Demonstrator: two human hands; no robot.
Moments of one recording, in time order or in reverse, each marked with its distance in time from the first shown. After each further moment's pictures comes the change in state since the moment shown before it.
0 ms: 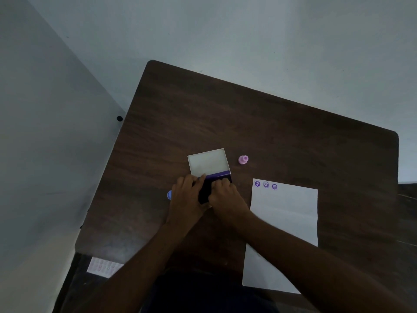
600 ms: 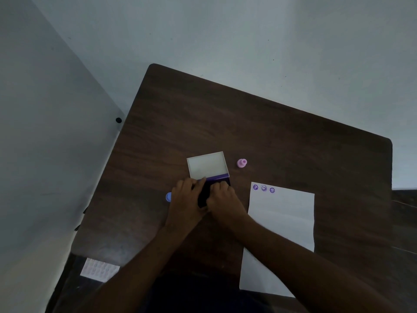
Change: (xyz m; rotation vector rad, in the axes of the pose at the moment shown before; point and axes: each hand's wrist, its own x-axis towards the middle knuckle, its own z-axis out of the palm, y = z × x) left_hand -0.001 0.000 0.003 -0.030 -0.020 -0.005; right_hand -0.002 -0.003 -0.004 -0.004 -0.012 0.004
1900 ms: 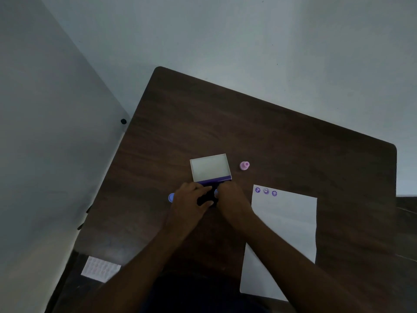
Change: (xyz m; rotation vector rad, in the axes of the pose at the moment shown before) left_hand 0.002 0.002 -0.009 -0.210 0.004 -0.057; right_hand -0.002 -0.001 -0.043 0.364 0.109 0.294
